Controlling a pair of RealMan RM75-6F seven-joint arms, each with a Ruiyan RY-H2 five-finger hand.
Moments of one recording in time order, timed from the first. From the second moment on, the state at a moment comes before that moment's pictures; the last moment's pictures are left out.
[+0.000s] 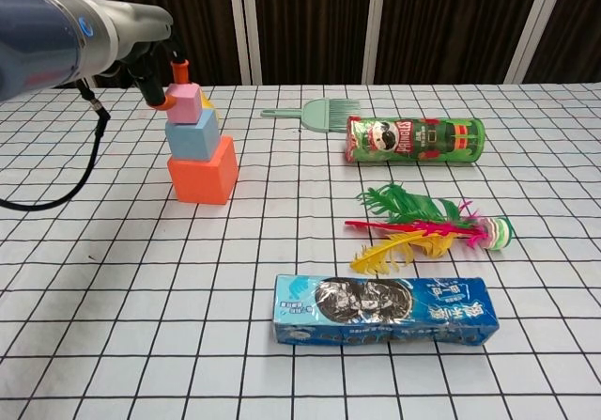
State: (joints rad) left arm -1.09 -1.55 -0.39 -1.74 0.23 1.43 1.07; right arm 0.14 -0.95 0.03 -1.73 -1.26 1.14 0.09
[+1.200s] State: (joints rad) left arm -1.08 -1.48 -0.38 -1.77 0.24 1.33 1.03; right arm 0.14 -0.94 0.02 -1.73 -1.26 1.14 0.09
